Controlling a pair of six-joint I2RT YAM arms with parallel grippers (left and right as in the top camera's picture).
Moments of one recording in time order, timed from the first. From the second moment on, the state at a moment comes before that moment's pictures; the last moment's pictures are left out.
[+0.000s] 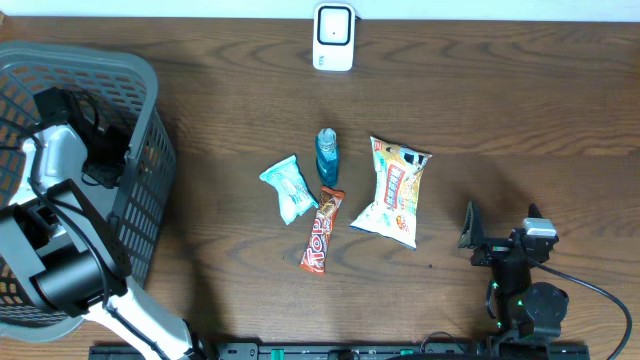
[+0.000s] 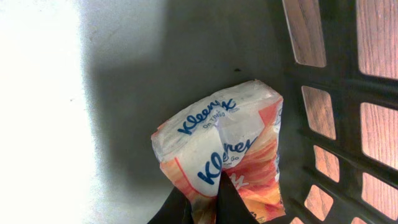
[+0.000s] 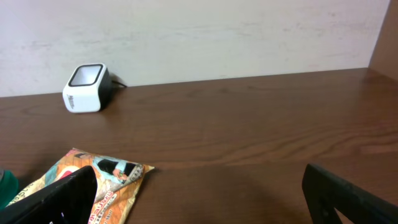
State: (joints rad) left arm 0.48 1.97 1.38 -0.79 0.28 -0.52; right arm -0.08 0.02 0.01 -0.07 -0.06 0.09
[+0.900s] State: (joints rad) left arm 0.36 1.07 1.37 -0.83 0.12 -0.51; right arm -0.08 0.02 0.01 -0.07 -0.06 0.09
